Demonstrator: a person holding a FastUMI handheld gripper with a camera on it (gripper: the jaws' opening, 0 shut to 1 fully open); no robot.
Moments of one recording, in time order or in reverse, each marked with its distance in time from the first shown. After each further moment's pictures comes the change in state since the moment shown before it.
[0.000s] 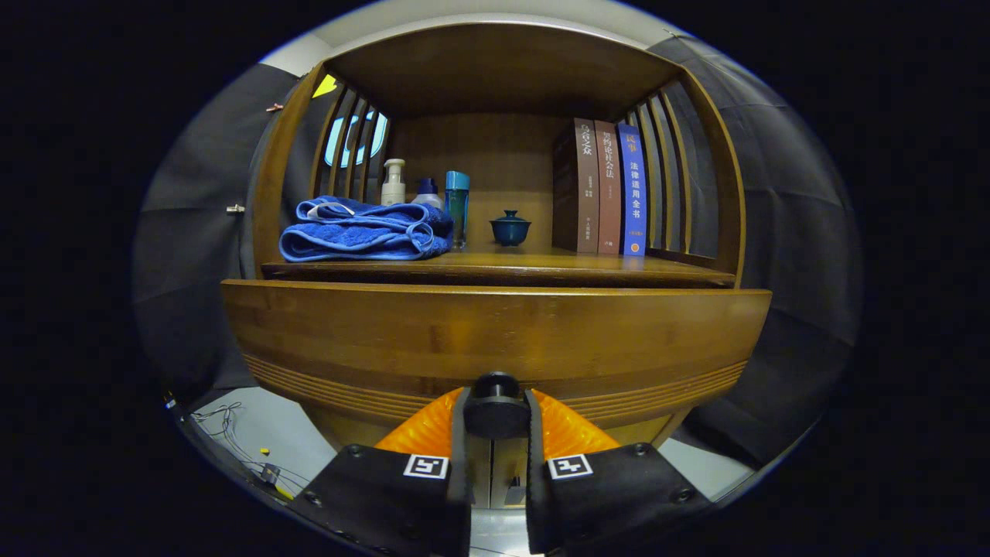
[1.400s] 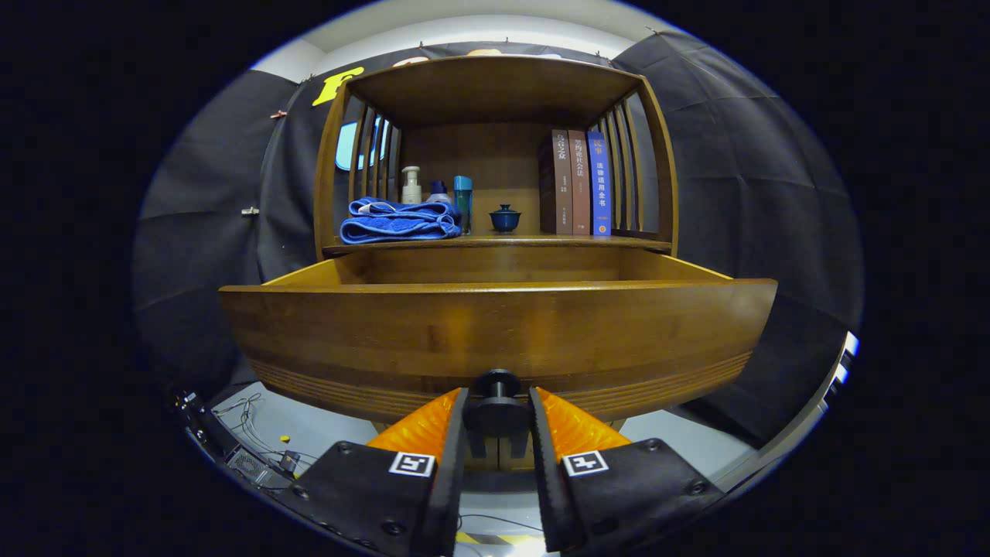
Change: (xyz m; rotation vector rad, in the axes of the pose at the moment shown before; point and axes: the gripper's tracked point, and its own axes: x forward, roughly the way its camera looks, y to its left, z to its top) arm -0.121 0.001 -0.033 0.023 0.030 0.005
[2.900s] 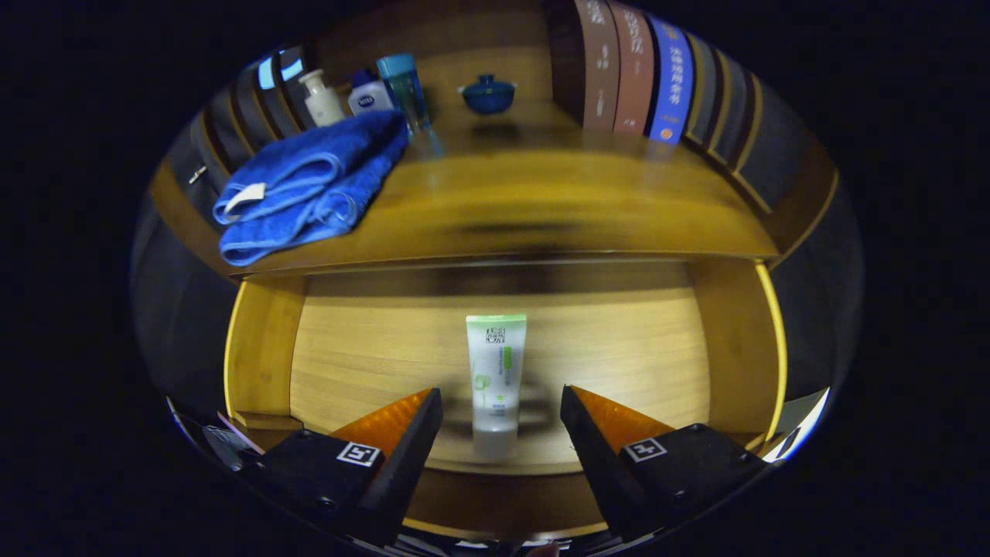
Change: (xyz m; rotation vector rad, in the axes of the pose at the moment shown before) arm 0.133 -0.025 0.042 0.072 0.881 0.051
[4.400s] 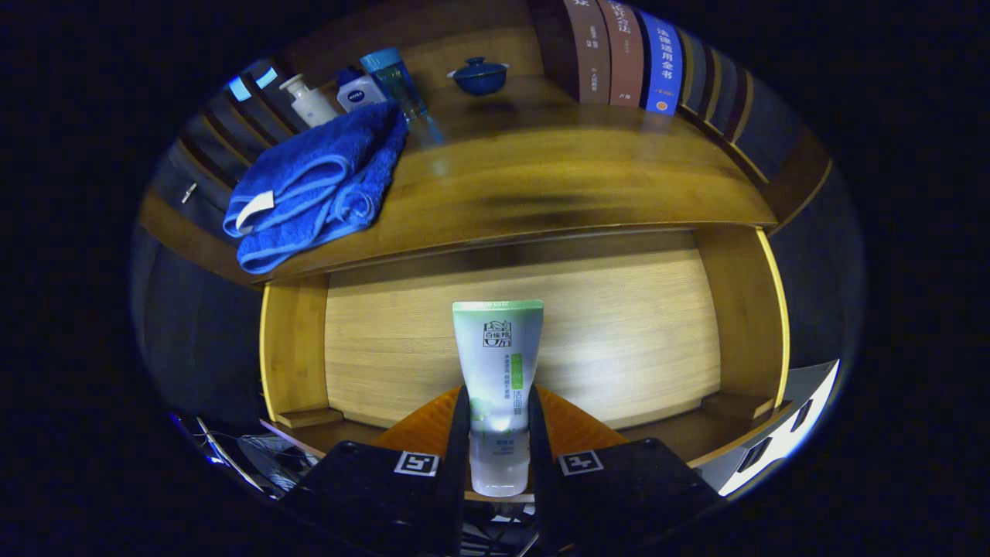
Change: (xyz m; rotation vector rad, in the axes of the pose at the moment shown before) arm -0.057 0.015 -0.003 0.081 0.082 0.025
